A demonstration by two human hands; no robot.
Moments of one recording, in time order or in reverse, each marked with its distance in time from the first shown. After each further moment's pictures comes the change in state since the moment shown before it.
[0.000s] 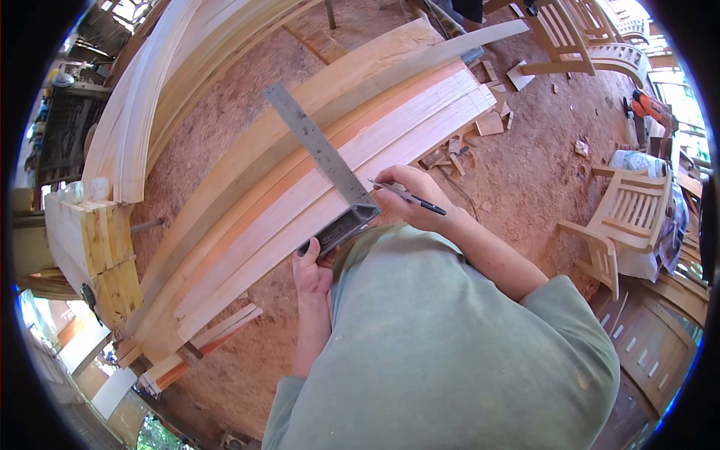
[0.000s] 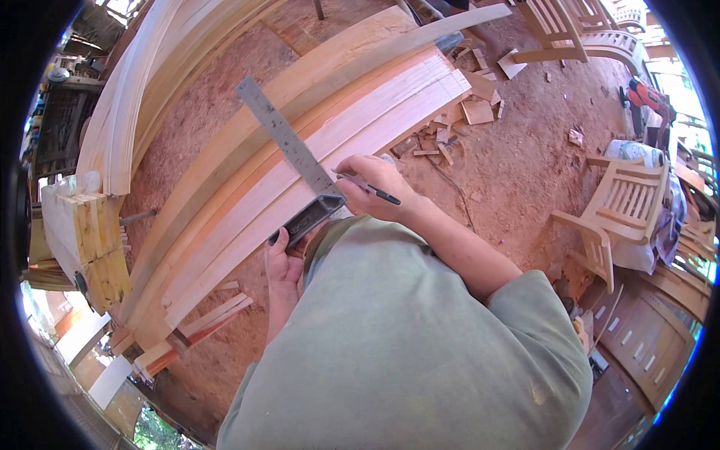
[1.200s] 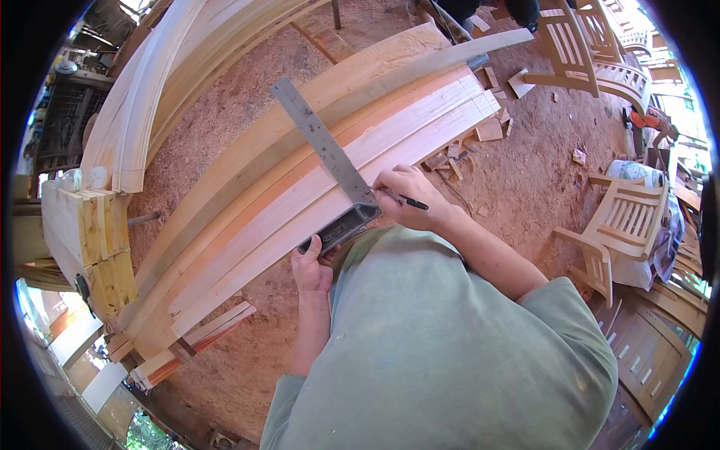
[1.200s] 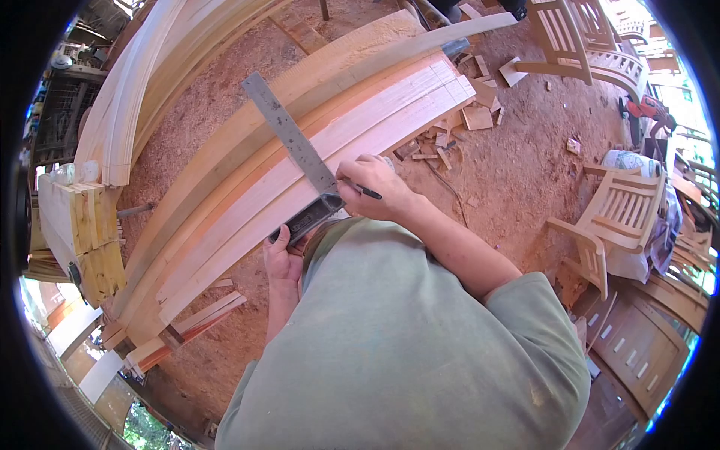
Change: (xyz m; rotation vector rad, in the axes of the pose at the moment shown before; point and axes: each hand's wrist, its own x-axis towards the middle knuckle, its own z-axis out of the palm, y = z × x) left_hand -0.003 -0.003 0.006 0.025 0.015 0.072; right_hand 0.011 0.012 0.009 -0.244 -0.088 -0.227
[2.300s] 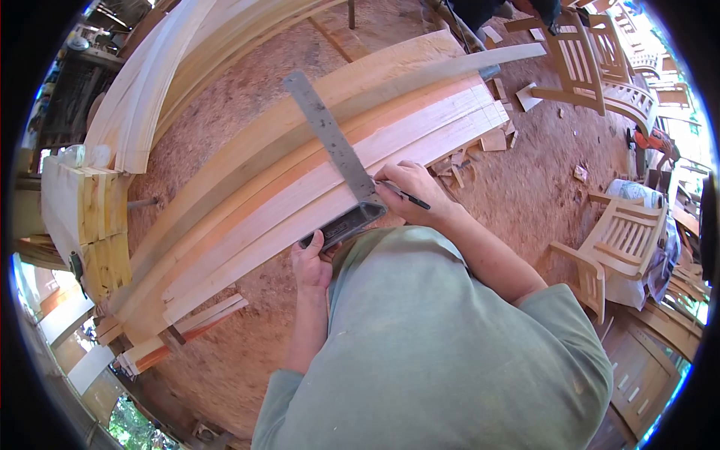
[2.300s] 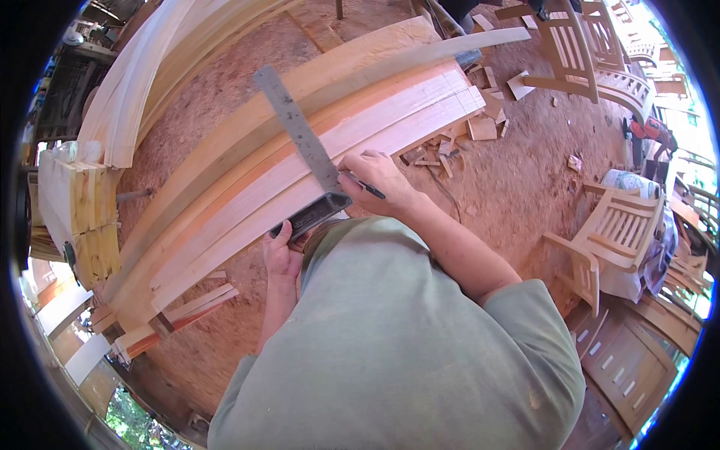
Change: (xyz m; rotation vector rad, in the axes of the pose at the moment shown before) left_hand -0.002 0.001 0.005 -0.031 0.005 0.005; right_hand 0.013 0.002 -0.002 -0.034 0.020 -0.057
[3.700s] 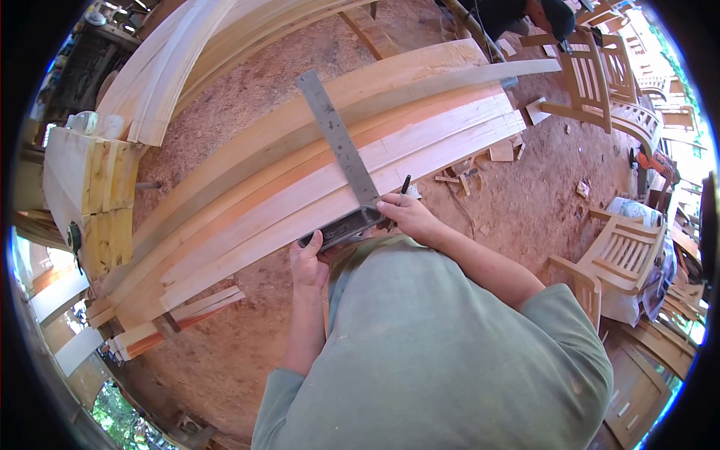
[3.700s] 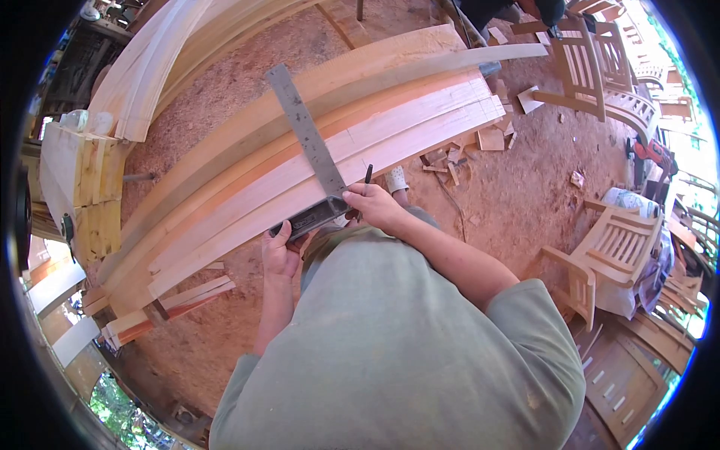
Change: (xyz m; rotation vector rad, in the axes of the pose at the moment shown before) left_hand -0.005 0.020 -0.036 0.000 -0.058 0.018; right_hand -0.026 -0.010 0.073 1.015 -0.252 0.842
